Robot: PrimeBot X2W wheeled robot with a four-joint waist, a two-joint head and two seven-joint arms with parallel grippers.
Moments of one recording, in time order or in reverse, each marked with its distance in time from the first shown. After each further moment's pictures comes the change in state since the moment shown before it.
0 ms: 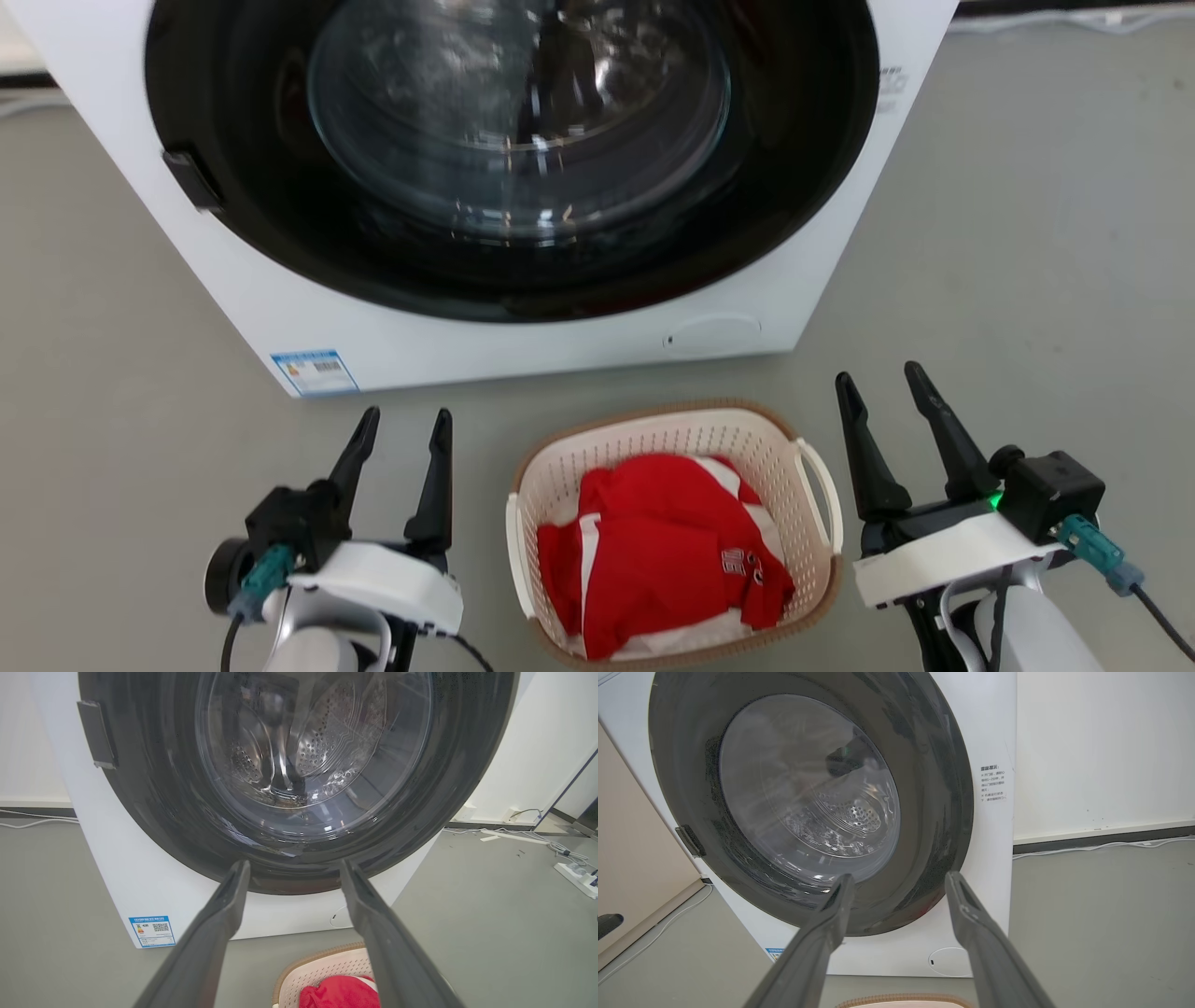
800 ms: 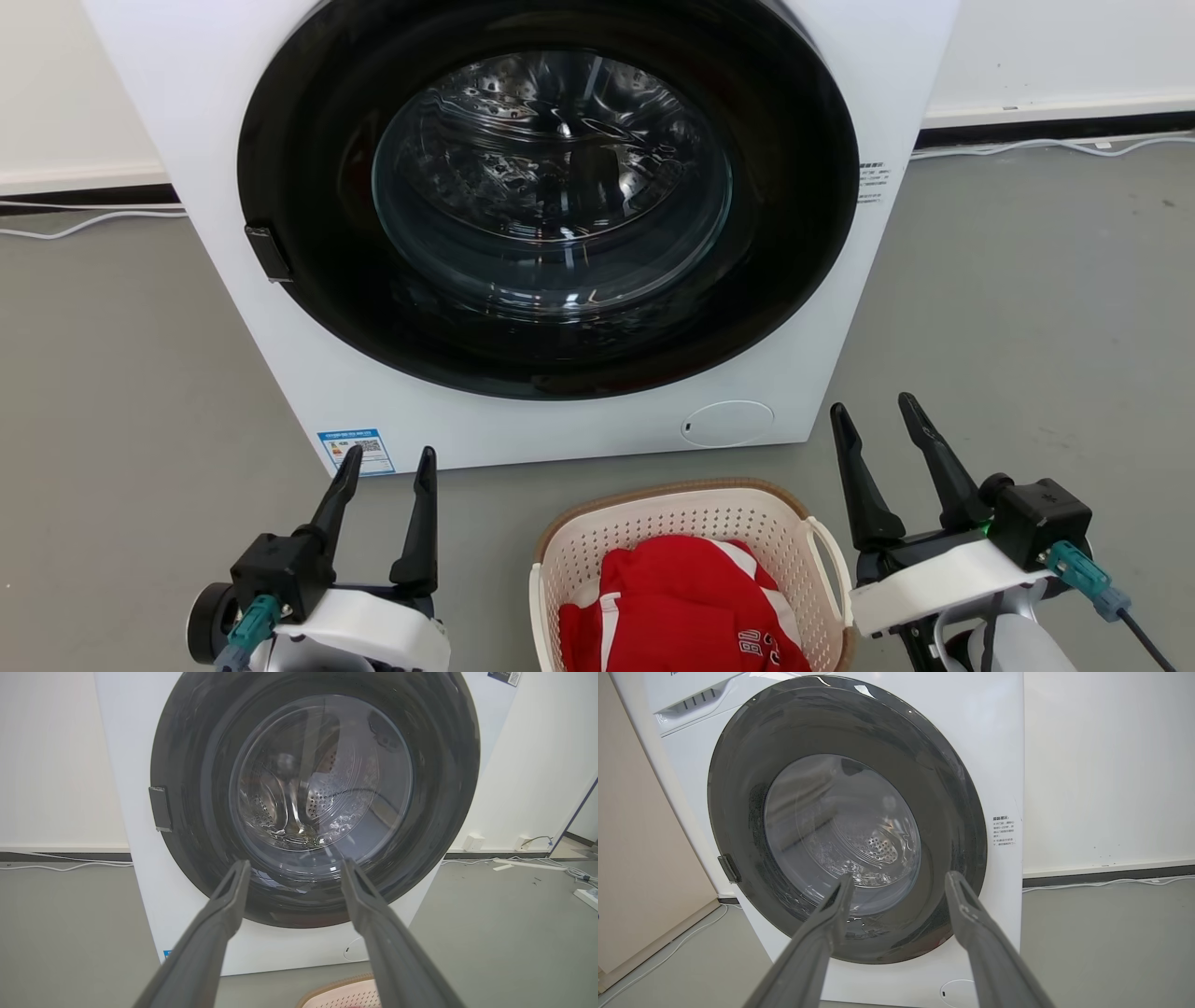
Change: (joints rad) left arm 0.087 0.000 0.028 -0.070 0.029 0.001 0.000; right arm 0.041 0.014 -0.008 0.007 -0.021 0.000 0.000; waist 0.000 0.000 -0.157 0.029
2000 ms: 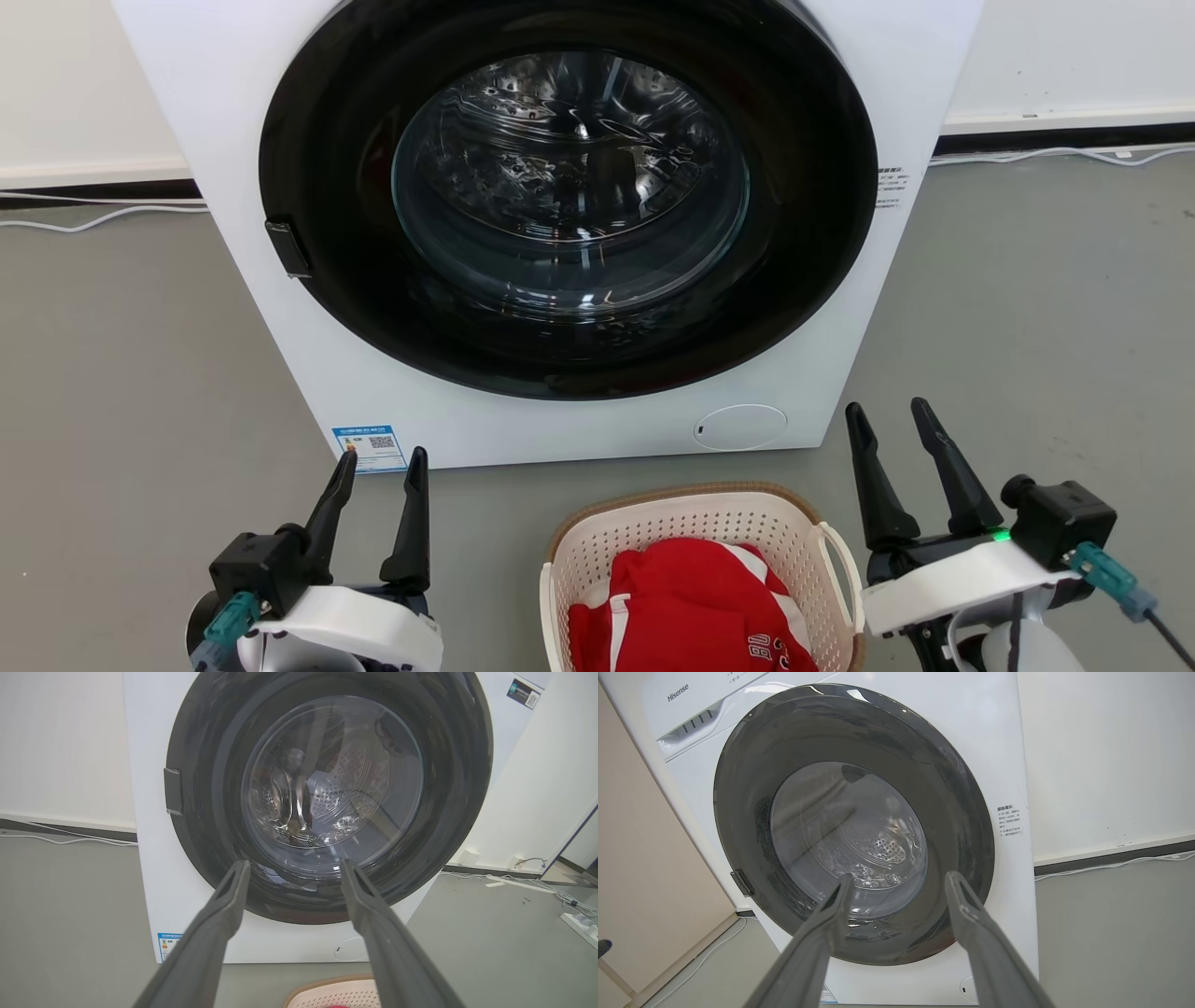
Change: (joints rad) left arm 0.000 -0.002 0.012 0.006 -0.094 -0.014 0.030; right arm 0.019 -0.006 -0.009 -0.026 0.104 0.000 0.026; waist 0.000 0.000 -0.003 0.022
